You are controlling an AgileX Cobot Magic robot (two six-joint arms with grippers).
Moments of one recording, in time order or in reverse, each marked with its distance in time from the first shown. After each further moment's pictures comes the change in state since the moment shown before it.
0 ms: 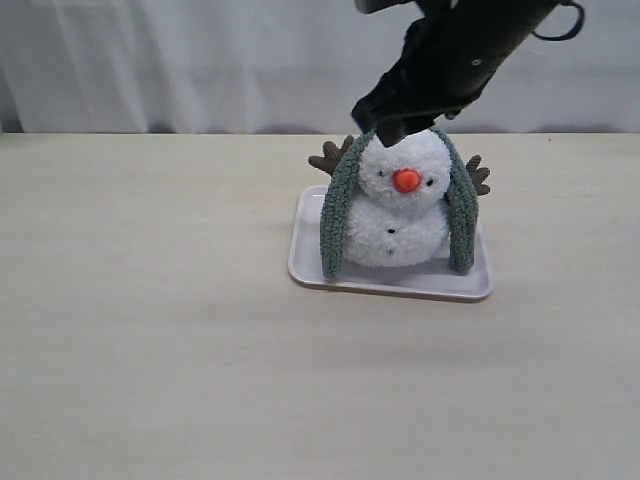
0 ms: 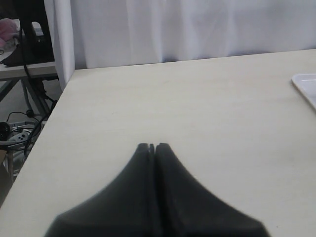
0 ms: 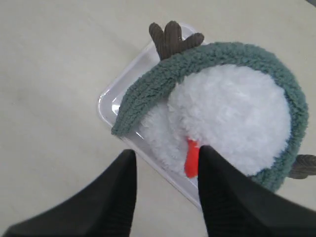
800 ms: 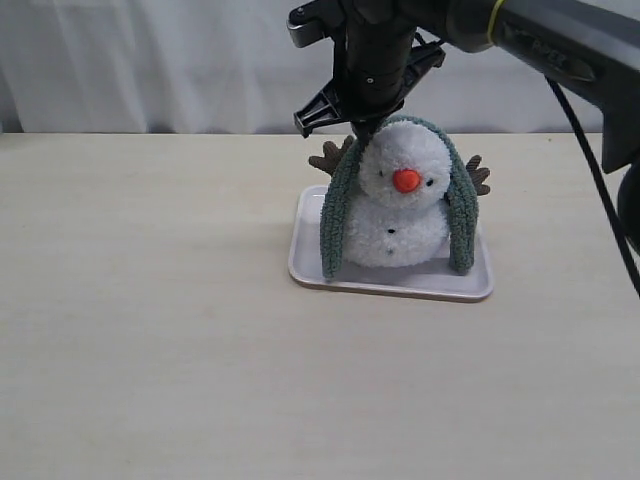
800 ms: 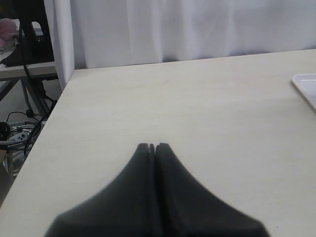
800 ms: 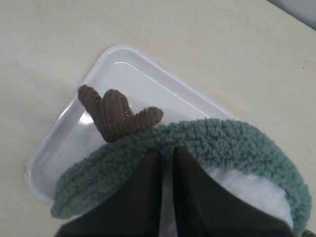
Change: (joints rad) left arm 0.000 0.000 0.000 0.000 0.000 0.000; right arm 0.065 0.450 -0.505 -0.282 0.170 0.257
